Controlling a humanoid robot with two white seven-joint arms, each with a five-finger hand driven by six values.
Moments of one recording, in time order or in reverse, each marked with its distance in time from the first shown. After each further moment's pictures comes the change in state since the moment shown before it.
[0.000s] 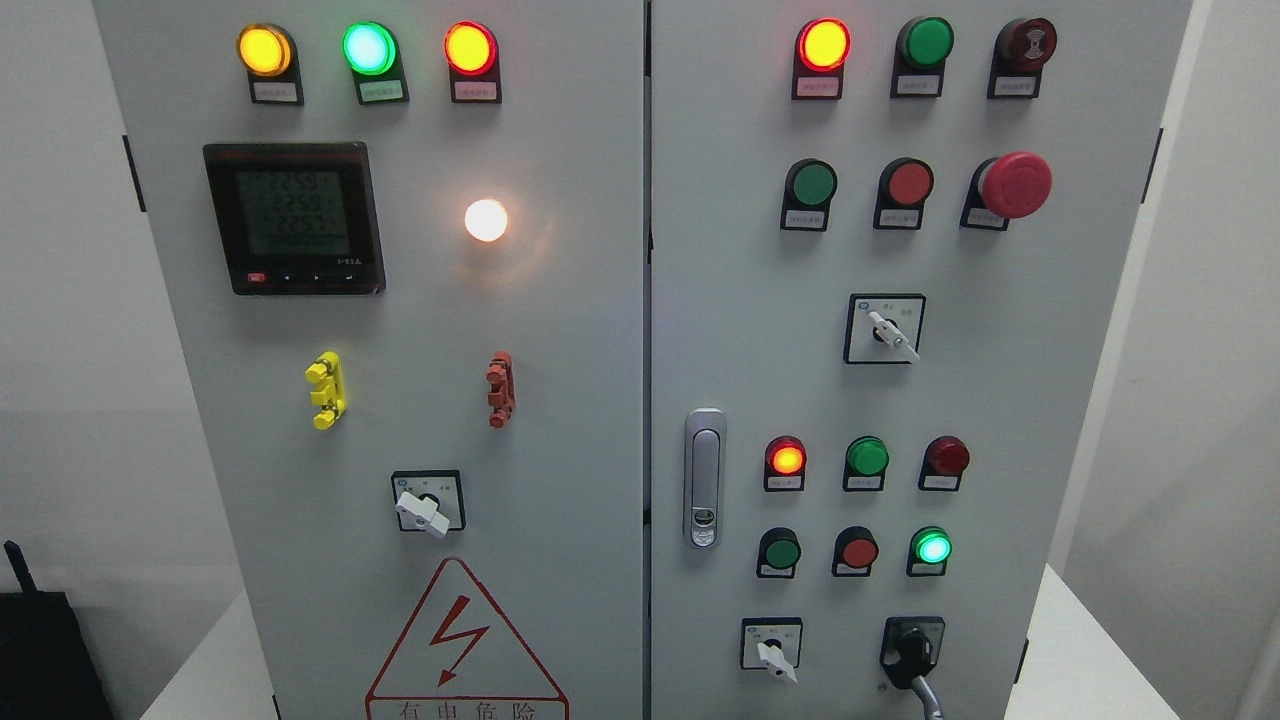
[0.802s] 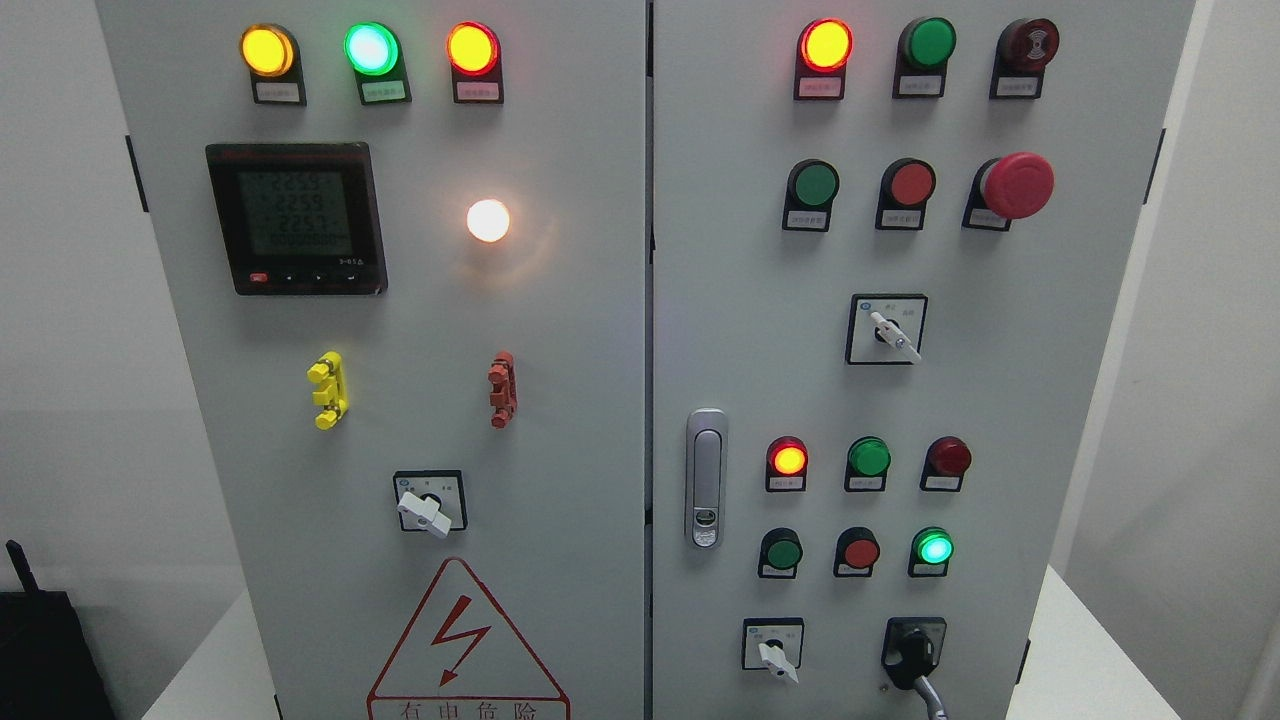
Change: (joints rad) left arm 0.000 0.000 0.000 0.000 0.000 0.000 0.000; right arm 0.000 -0.006 -0.014 0.002 0.000 0.000 0.004
